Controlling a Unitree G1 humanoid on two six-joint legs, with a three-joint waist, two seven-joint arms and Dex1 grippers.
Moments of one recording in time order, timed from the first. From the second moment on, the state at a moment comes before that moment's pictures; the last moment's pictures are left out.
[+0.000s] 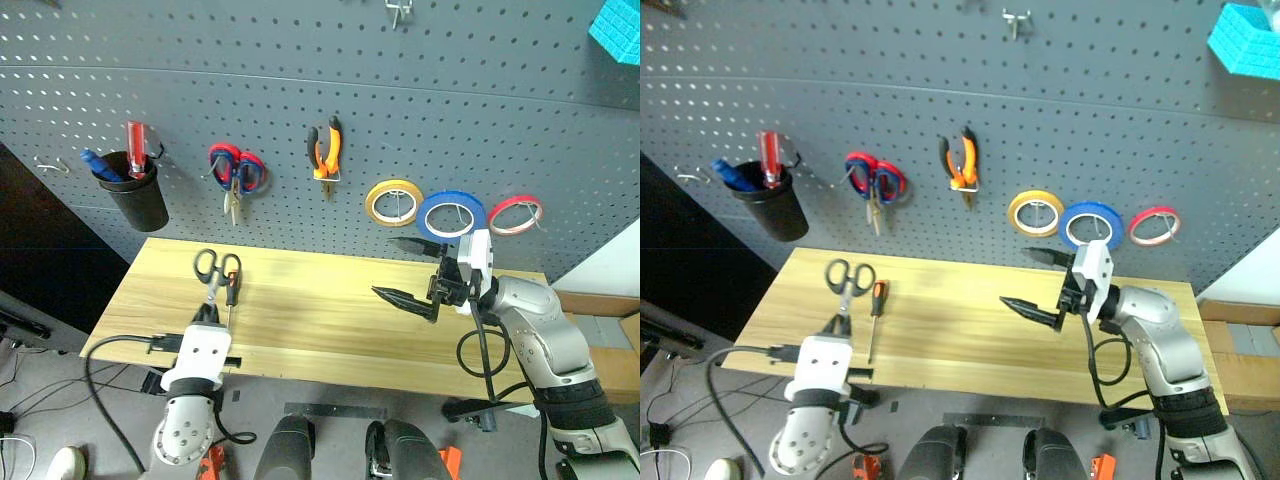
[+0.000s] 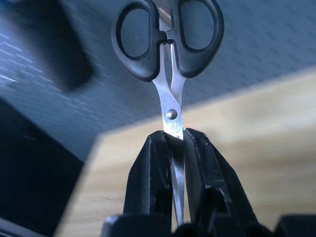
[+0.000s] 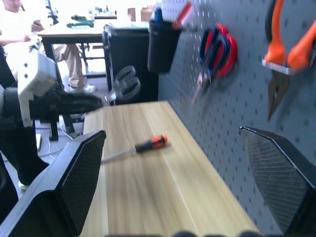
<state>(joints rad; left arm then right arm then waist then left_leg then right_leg) 0.37 0.31 0.05 -0.43 0.22 0.01 0.16 -0.34 -0.47 0.06 -0.15 0.47 0.17 1.00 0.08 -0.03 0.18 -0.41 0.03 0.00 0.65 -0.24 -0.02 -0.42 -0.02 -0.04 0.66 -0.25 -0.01</state>
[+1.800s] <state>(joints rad) -0.32 0.30 0.12 0.29 -0.06 -0.14 -0.25 -0.34 -0.41 0.08 -0.11 0.38 0.09 0.94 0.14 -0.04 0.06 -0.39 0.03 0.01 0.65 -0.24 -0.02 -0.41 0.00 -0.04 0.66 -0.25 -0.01</state>
